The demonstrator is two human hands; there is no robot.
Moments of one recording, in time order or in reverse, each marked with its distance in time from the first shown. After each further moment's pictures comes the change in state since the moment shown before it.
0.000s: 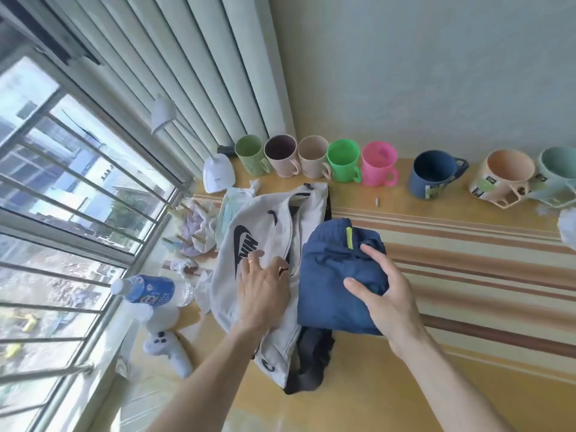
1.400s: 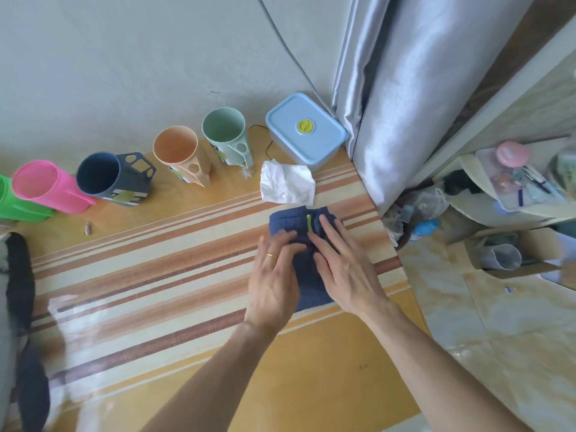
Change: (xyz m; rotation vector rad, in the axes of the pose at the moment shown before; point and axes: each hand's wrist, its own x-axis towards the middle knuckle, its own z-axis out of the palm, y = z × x) left_hand -0.089 0.452 0.269 -0.311 -0.007 0.889; right_hand 0.027 0.165 -0.470 -1.074 0.290 -0.309
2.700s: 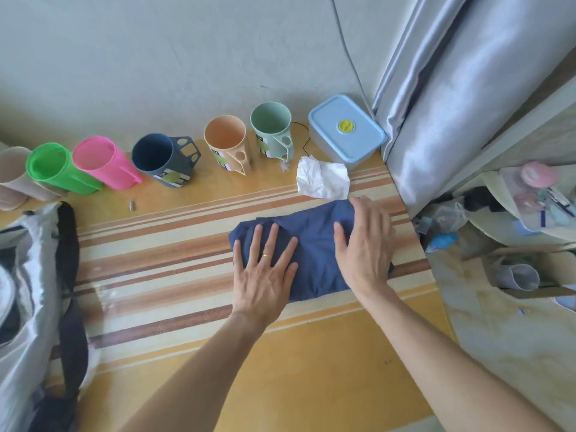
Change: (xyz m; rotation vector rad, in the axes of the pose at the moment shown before) left_hand -0.039 -0.060 -0.043 0.550 -0.269 -0.135; right_hand 0.034 -0.068 -0.004 -0.102 0.359 0.274
